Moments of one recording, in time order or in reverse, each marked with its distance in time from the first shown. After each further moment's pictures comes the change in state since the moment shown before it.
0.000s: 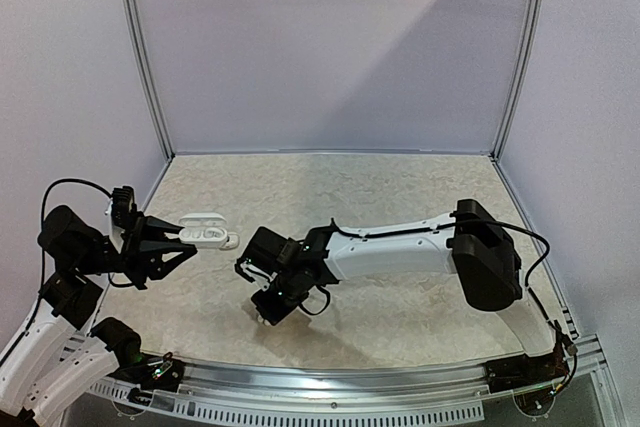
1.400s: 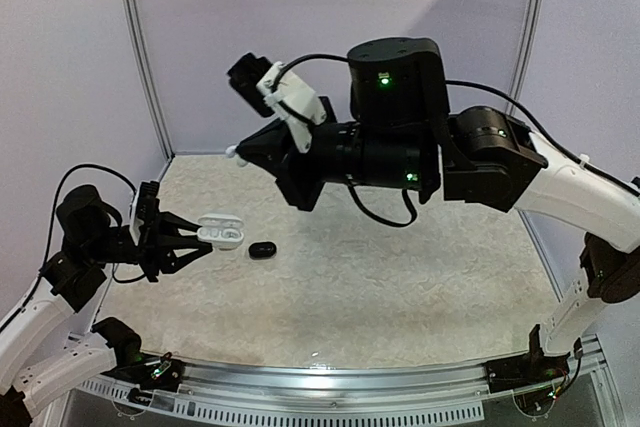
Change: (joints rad) left arm -0.043 0.159 0.097 -0.206 -0.031 0.214; right arm 0.100 -0.652 0.077 0.145 0.361 -0.542
